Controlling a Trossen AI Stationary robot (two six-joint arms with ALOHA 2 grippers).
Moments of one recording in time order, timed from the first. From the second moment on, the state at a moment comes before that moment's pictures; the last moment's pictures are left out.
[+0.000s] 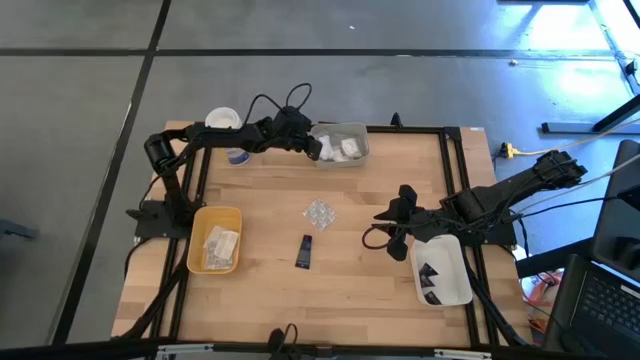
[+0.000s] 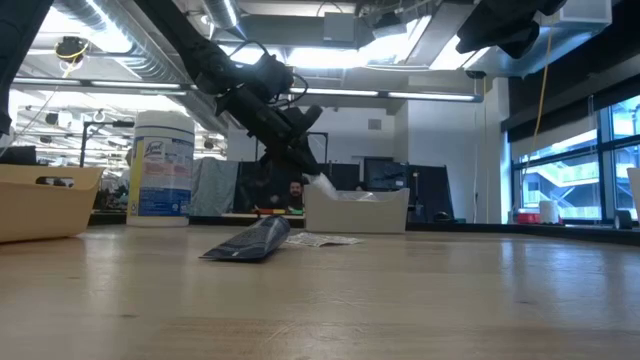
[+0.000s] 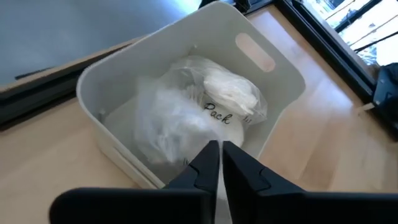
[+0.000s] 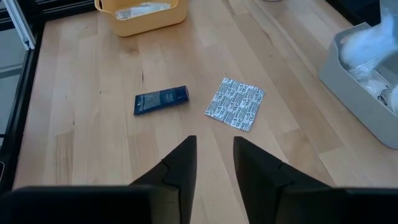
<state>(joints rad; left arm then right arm) 0.59 1.79 1.08 0.09 0.15 -0.46 0.44 1.14 0.93 -0.55 0.48 0.54</state>
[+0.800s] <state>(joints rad) 0.59 1.62 1.08 0.11 0.40 -0.44 0.44 1.14 0.93 -0.55 0.48 0.54</state>
